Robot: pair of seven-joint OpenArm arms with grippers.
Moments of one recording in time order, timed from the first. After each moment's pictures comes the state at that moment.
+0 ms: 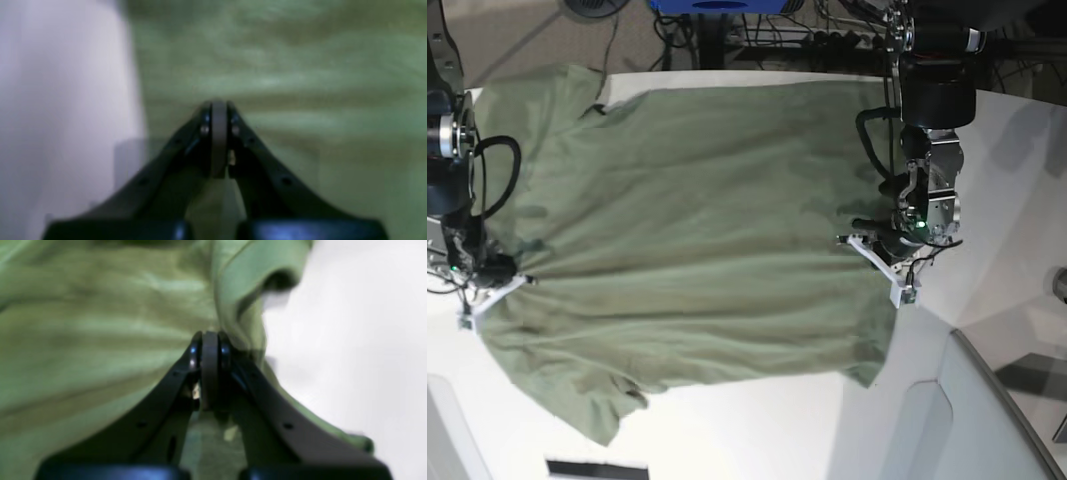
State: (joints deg) left arm -10.3 -9.0 -7.8 55.2 -2.8 -9.3 25.0; right arm 29.9 20.1 -0.7 17.9 14.6 11.7 -12.0
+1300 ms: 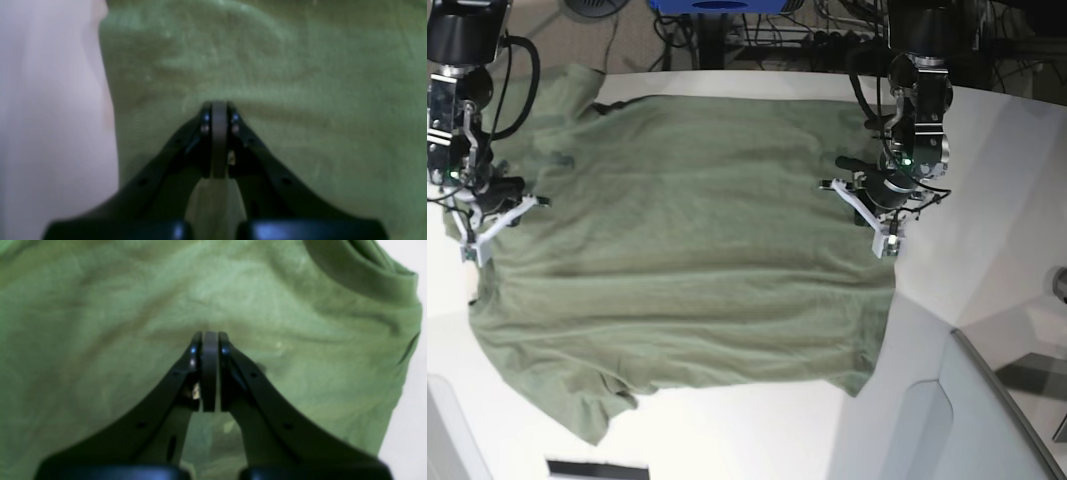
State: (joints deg) left arm 4.1 -8.6 -4.8 70.2 -3.2 -9.6 25.0; right arm -3.3 13.2 14.3 72.6 14.0 11.1 -38.0
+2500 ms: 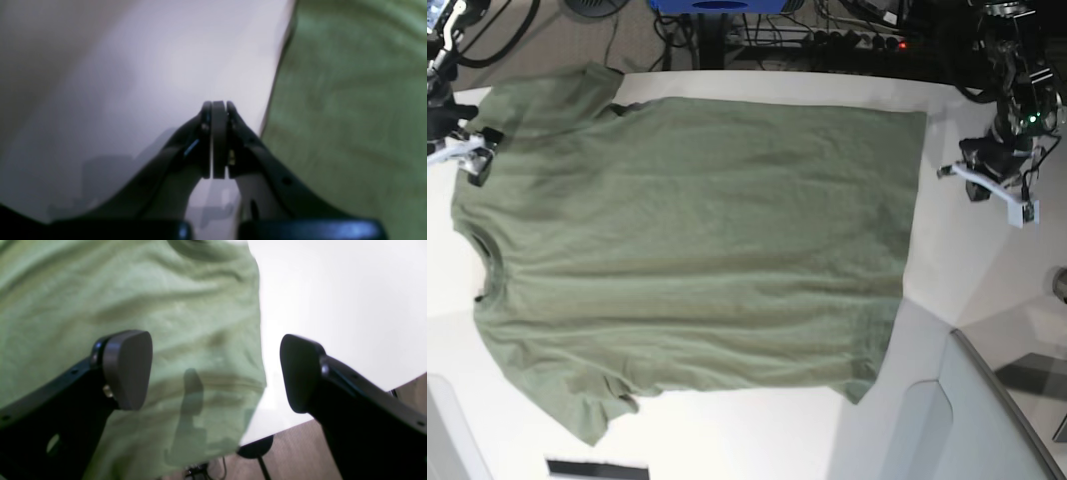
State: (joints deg) left arm 18.7 -17.9 -25.7 89.8 -23.4 -11.8 37.5; right arm -19.4 0.7 41.2 96.9 14.1 19.9 -38.0
